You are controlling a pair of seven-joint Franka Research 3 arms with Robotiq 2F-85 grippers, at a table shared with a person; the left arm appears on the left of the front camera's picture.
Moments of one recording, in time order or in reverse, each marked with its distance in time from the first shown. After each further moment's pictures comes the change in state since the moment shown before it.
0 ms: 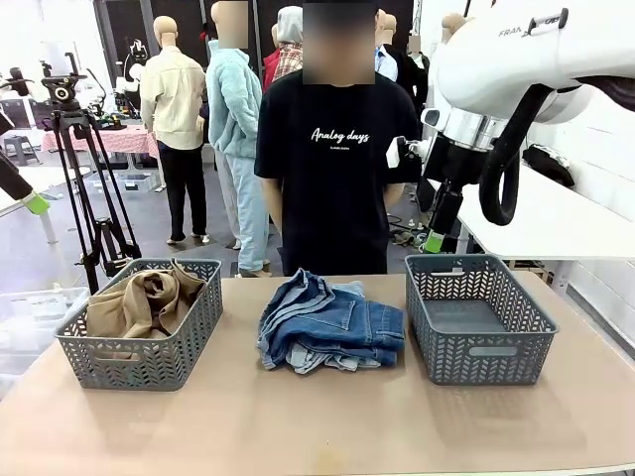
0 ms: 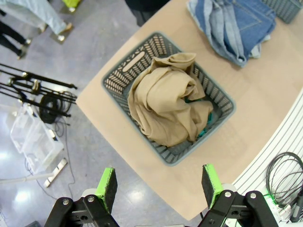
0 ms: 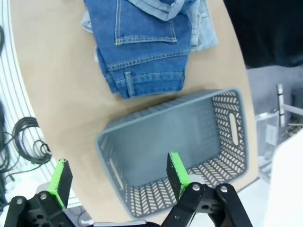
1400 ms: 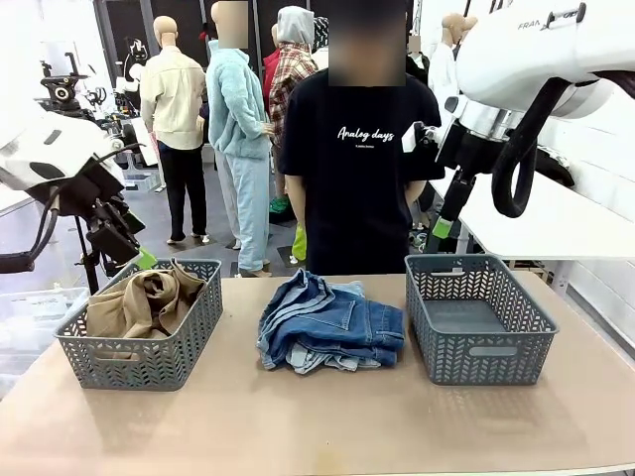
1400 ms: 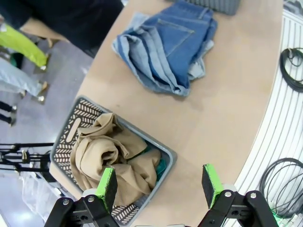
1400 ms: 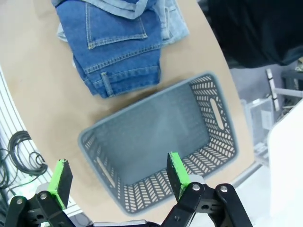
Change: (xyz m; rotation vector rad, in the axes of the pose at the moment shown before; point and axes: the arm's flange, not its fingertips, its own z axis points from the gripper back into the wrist) left arm 0.048 -0.153 -0.064 -0.072 -0.133 -0.297; right arm -0.017 -0.017 0.018 -0.069 -0.044 -0.107
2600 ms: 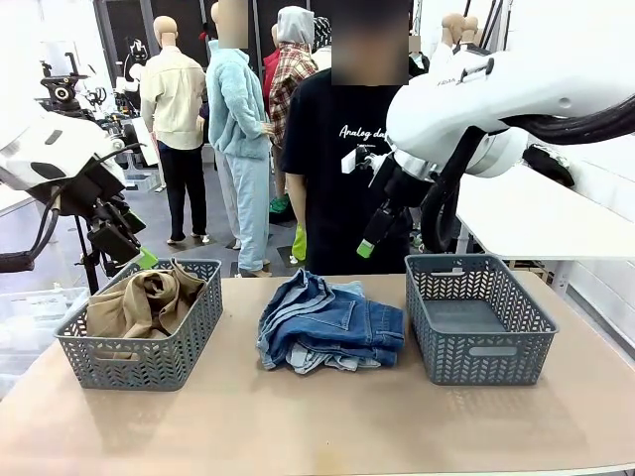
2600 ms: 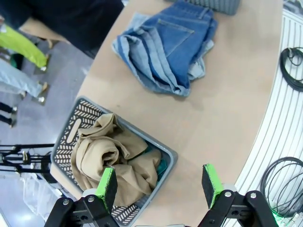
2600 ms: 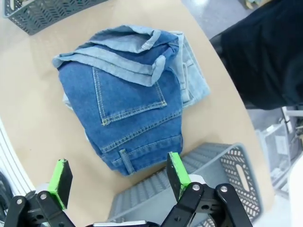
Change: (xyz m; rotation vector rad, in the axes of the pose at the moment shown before) left arm 0.000 0.000 0.000 -0.002 0.000 -0.015; right arm 0.075 0.021 -0.081 0.032 -0.179 -0.059
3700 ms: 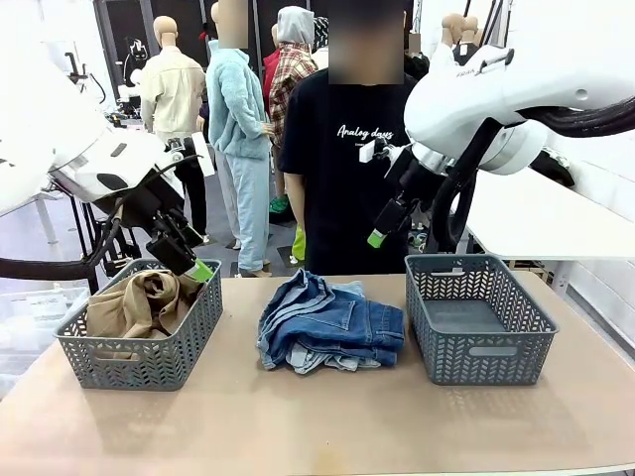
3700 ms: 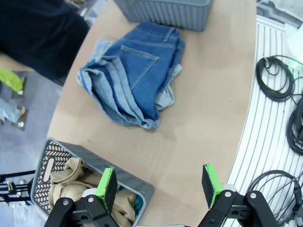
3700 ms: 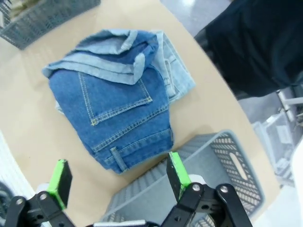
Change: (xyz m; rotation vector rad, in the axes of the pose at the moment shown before) left arm 0.049 -0.027 -0.042 -0.133 -0.056 -0.061; right arm -0.015 -0.019 0.015 -0.025 -0.049 -0.092
